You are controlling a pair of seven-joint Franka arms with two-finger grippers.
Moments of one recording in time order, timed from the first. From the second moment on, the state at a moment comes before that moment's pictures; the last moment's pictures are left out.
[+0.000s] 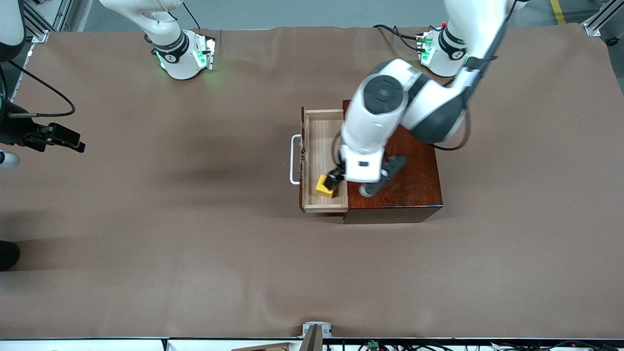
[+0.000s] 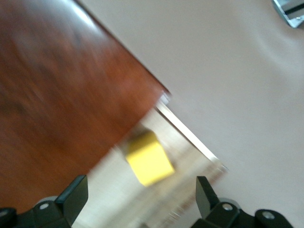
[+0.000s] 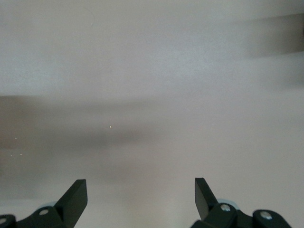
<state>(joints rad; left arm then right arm) -0.44 0.53 -0.31 -1.37 0.09 2.04 -1.57 0.01 0.06 -0.08 -1.60 0.04 1.60 -0.02</state>
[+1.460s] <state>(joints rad) -0.65 0.69 -0.29 -1.35 0.09 2.11 -2.48 0.01 0.06 -0.08 -1.59 0.04 1.60 -0.02</state>
